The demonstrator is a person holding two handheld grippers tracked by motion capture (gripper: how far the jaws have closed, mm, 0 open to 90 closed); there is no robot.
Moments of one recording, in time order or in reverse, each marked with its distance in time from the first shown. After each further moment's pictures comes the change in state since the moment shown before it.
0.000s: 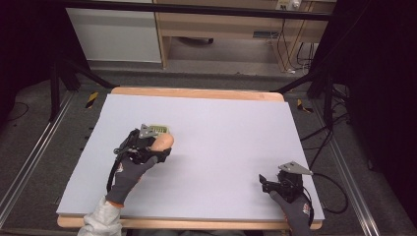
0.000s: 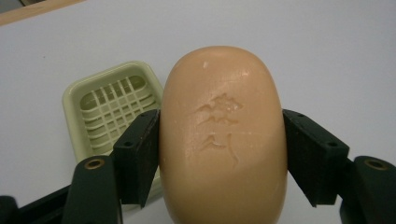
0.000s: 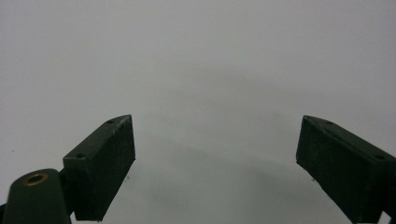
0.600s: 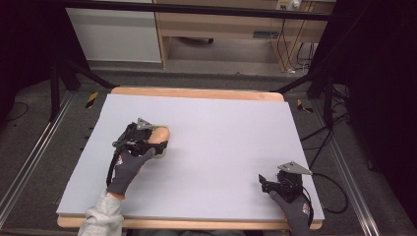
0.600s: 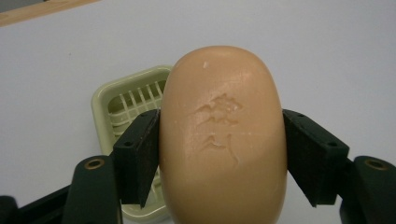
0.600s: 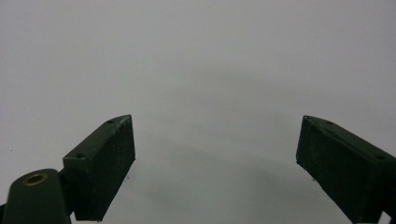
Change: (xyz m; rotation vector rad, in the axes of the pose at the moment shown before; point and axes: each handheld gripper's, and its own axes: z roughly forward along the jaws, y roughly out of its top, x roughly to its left) left arm 0.021 0.008 0.012 0.015 0.044 -0.046; right arm 0.000 0.000 0.001 0.004 -0.005 -0.009
